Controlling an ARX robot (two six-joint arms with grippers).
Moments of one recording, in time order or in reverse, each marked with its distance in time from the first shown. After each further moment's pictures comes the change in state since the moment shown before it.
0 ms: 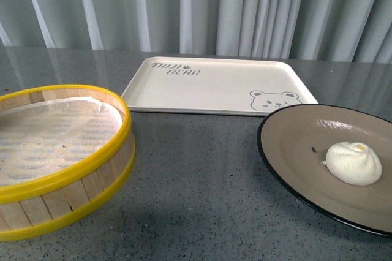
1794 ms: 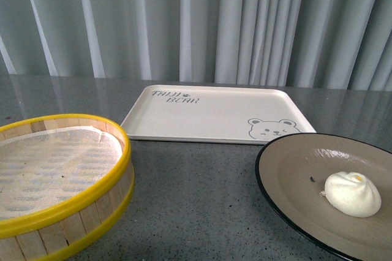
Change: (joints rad) left arm 0.010 -0.994 -0.523 -0.450 0.023 -0.024; right arm 0.000 0.000 0.000 0.000 -0.001 0.000
